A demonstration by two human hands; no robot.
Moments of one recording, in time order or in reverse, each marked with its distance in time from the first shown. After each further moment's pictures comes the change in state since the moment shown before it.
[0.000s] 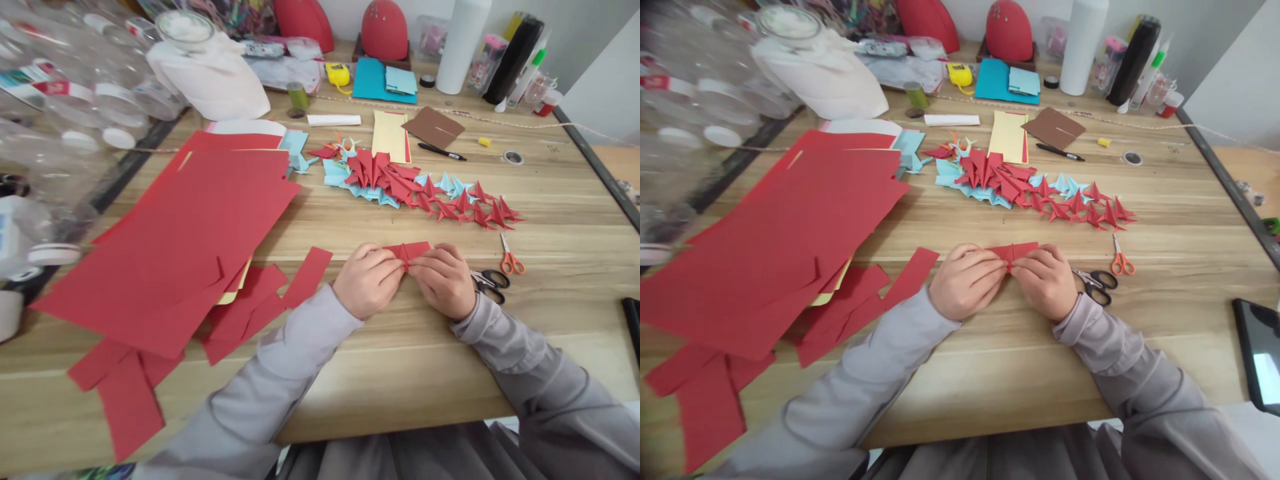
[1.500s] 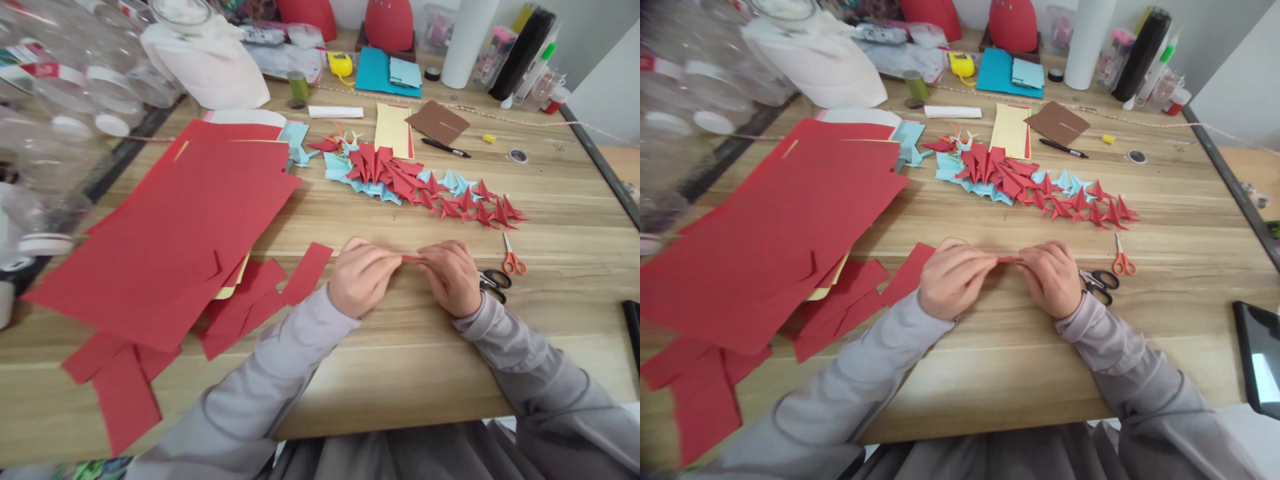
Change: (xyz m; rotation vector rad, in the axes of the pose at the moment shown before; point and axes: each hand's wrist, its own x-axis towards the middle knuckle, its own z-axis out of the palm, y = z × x) left_hand 0.001 0.007 -0.005 -0.192 0.181 -0.319; right_hand -0.002 0.001 -0.004 0.119 0.062 0.154
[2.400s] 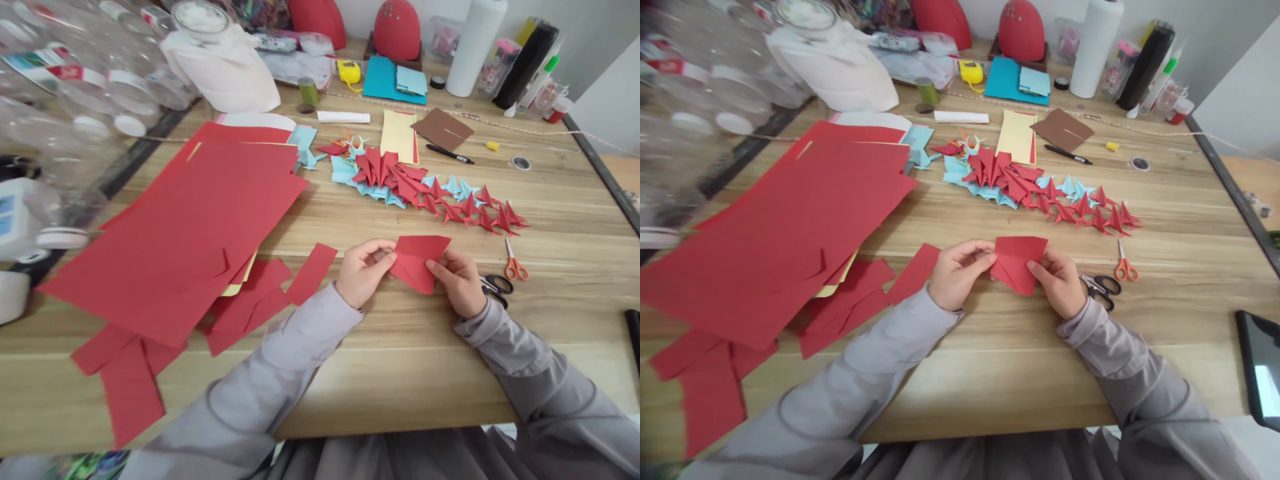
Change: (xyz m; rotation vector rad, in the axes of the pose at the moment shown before) left_hand 0.003 0.001 0.015 -0.917 0.073 -1.017; right_hand 0.001 -0.002 0.010 1.000 -0.020 0.876
